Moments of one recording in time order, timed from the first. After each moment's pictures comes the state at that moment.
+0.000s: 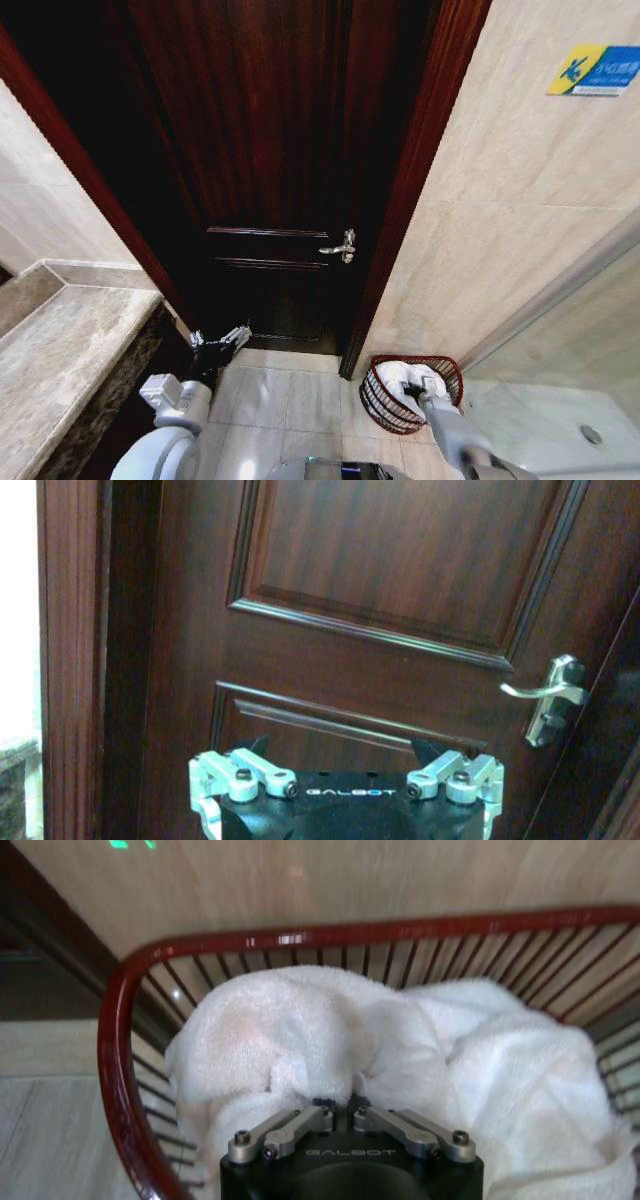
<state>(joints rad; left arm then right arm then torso) 1.83 -1.56 -0.68 -2.47 -0.31 0.30 0.03 -0.73 1.33 0.63 0.21 0.00 0.00 -0.25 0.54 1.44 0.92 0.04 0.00</state>
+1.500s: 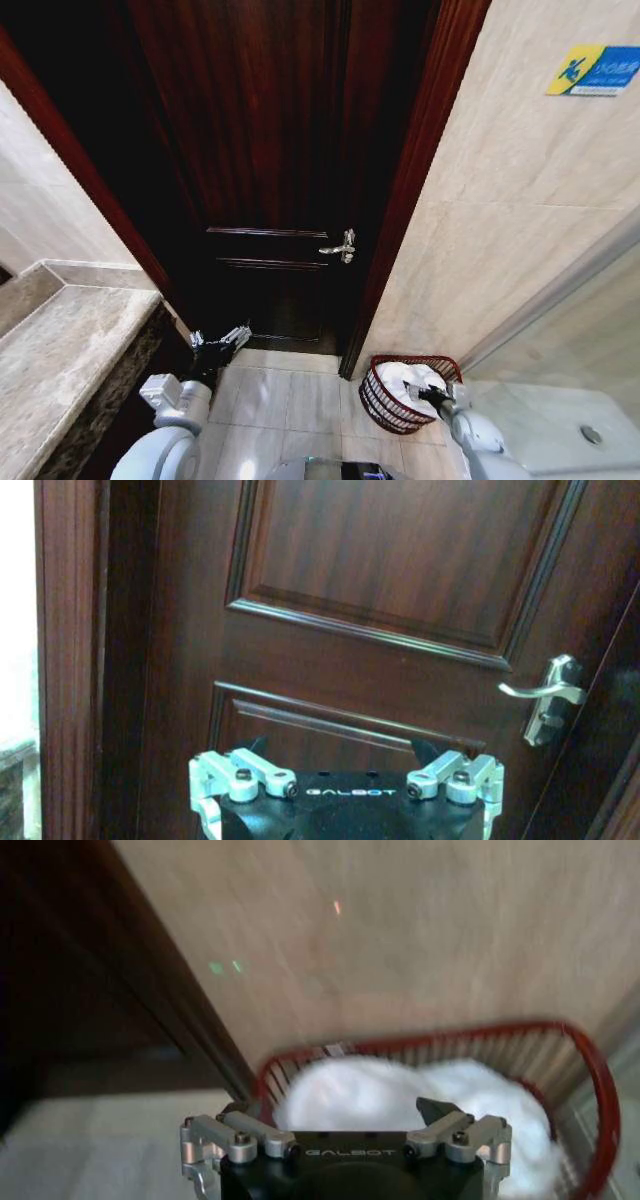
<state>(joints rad) 1.83 -1.56 -0.68 -2.47 -0.31 0.30 0.03 -1.45 1.25 0.66 1.48 0.36 -0.34 -0.23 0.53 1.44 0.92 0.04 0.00</state>
